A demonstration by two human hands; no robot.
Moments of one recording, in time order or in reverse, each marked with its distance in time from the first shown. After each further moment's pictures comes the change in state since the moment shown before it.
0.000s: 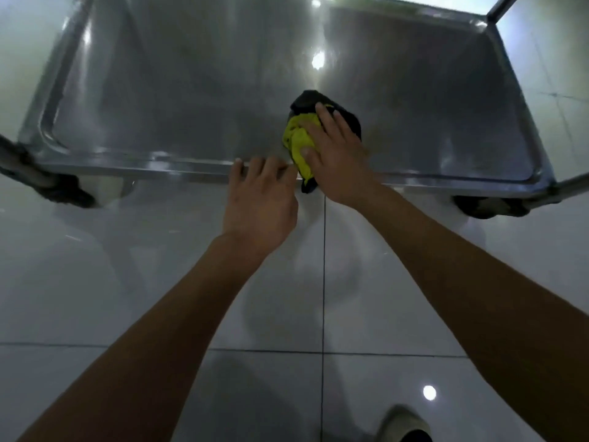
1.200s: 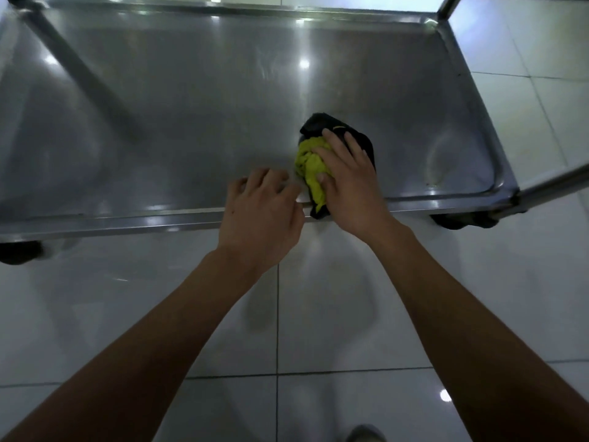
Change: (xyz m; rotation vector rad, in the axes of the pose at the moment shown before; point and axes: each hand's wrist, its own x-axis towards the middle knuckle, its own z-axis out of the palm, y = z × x) left_hand 0.033 0.103 0.008 -0.113 0.079 0.091; right_hand -0.059 0.113 -0.024 0.135 0.122 0.049
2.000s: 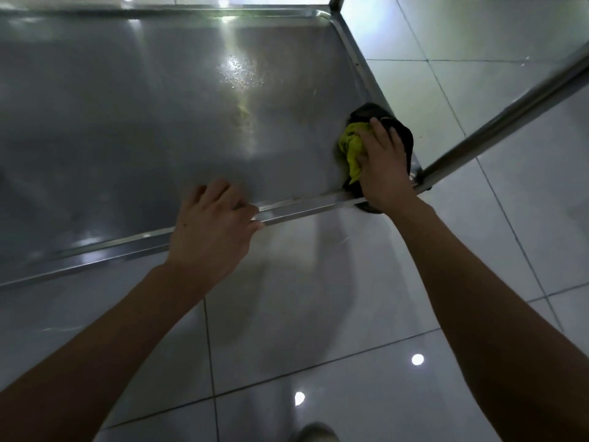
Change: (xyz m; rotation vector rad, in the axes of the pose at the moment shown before) left_hand 0.026 0.053 0.033 0.090 0.056 0.284; right_hand -0.039 0.166 -0.084 -0.328 0.051 0.386
